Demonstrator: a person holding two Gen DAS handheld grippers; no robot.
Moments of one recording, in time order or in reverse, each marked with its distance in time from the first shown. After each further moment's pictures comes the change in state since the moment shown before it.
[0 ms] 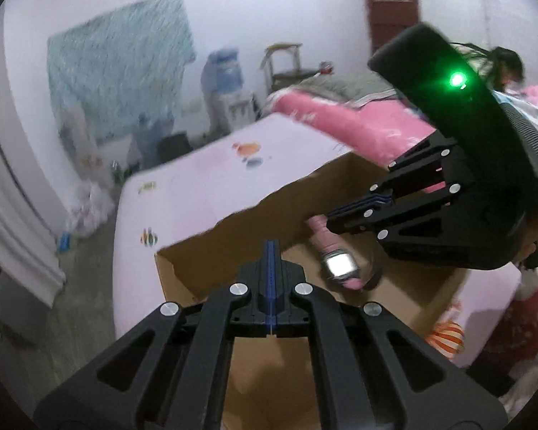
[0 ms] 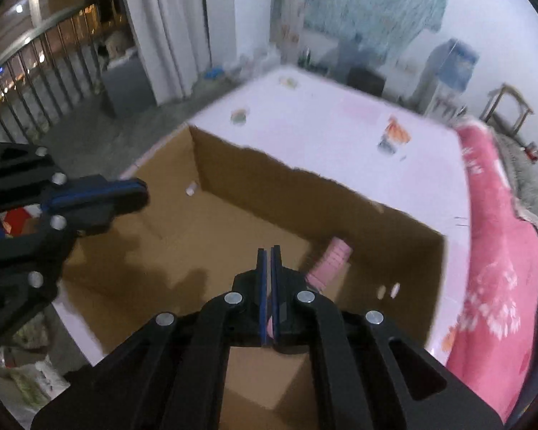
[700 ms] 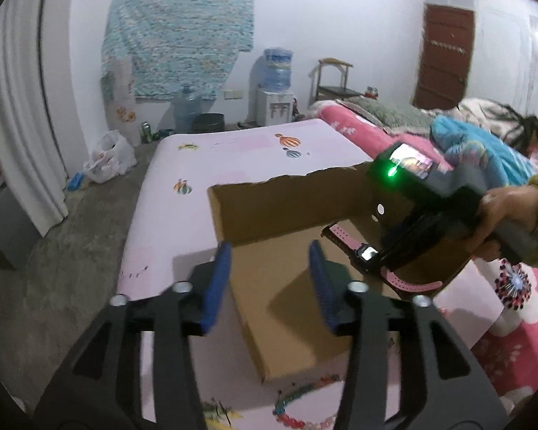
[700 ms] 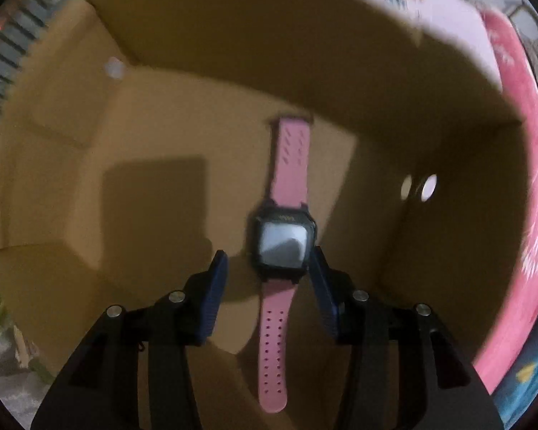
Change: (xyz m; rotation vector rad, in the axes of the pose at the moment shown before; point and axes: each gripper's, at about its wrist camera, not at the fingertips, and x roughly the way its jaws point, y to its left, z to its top) left arm -0.065 0.031 -0.063 -0.277 -0.056 0.054; right arm 0.094 -0.029 -0.034 0.130 0.543 -0.024
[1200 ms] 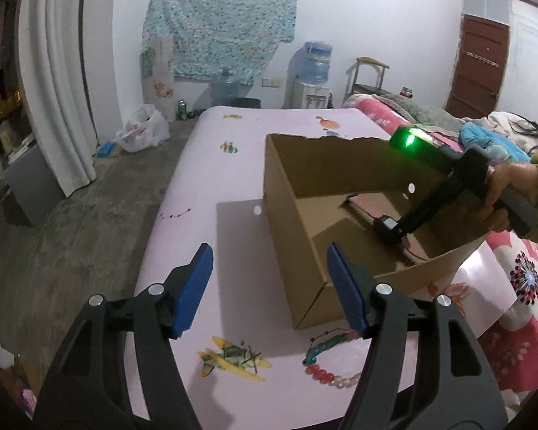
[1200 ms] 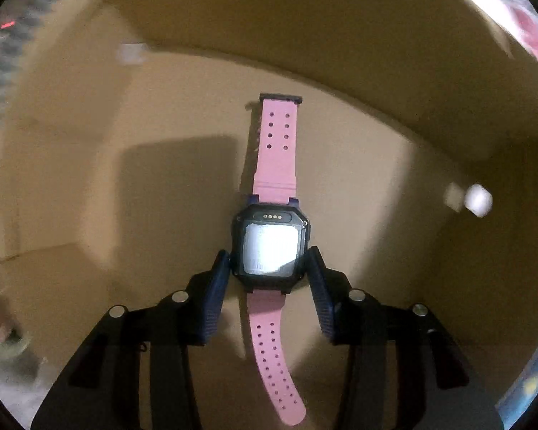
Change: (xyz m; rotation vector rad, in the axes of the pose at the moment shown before) left arm -0.026 0.036 -0.060 -0.109 0.036 0.101; right arm 0.001 0.032 0.015 -0.086 0.038 0.172
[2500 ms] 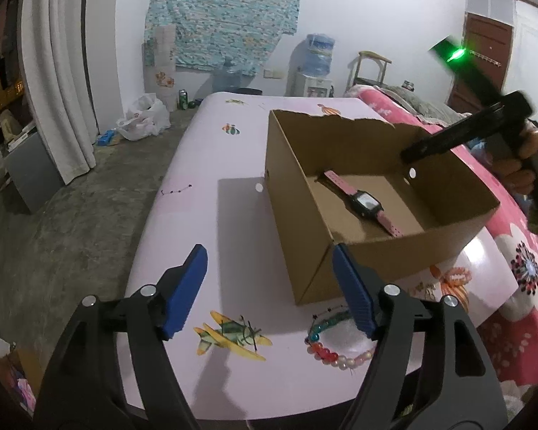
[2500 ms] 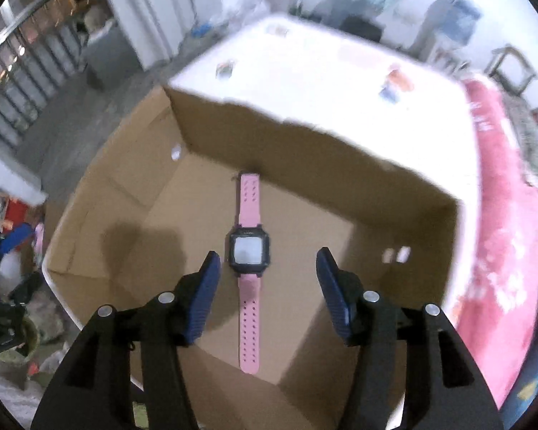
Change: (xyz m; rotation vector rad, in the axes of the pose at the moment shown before) left arm 0.009 0.000 -0.023 -0.008 0.033 -0.014; right arm -0.110 0.033 -0.049 -0.004 -0.427 -0.159
